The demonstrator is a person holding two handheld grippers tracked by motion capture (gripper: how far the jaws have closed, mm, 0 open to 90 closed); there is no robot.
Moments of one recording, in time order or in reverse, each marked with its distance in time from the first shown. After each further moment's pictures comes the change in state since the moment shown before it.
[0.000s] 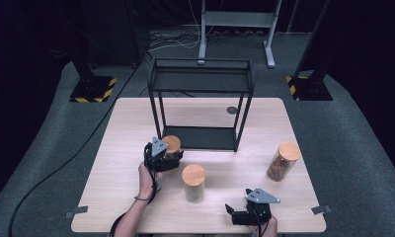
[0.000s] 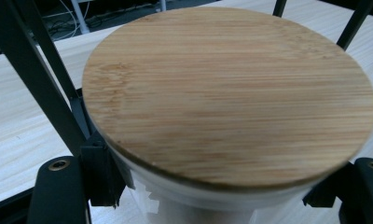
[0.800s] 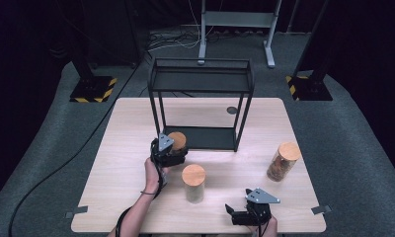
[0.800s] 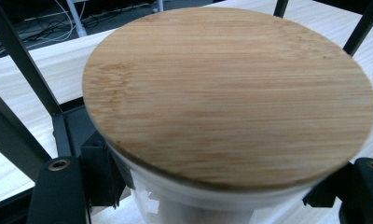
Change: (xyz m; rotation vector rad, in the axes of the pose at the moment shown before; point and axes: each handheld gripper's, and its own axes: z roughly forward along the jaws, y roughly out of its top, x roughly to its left) left arm -0.003 0.012 0.019 0.002 -0.013 0.003; right arm 0.000 0.000 0.000 -0.003 0.001 -0.002
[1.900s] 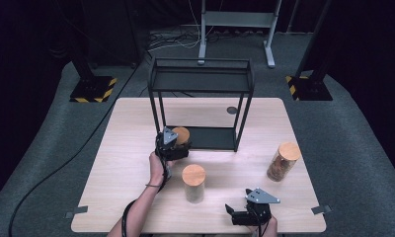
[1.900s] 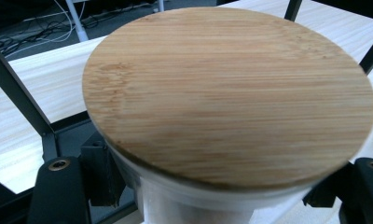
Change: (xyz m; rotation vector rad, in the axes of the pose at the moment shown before) left arm 0.003 0.011 0.023 0.001 0.004 -0.002; right arm 0.000 0.000 0.000 0.000 0.000 -0.002
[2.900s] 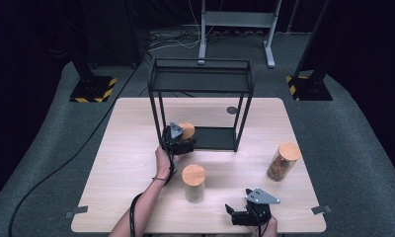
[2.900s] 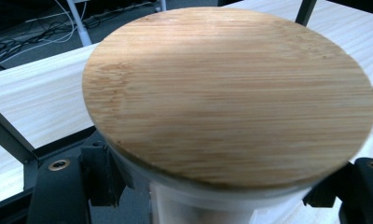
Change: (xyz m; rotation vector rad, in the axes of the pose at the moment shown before) left arm -0.003 0.012 0.026 0.011 0.017 0.013; right arm 0.001 0.000 0.000 0.000 -0.007 -0.004
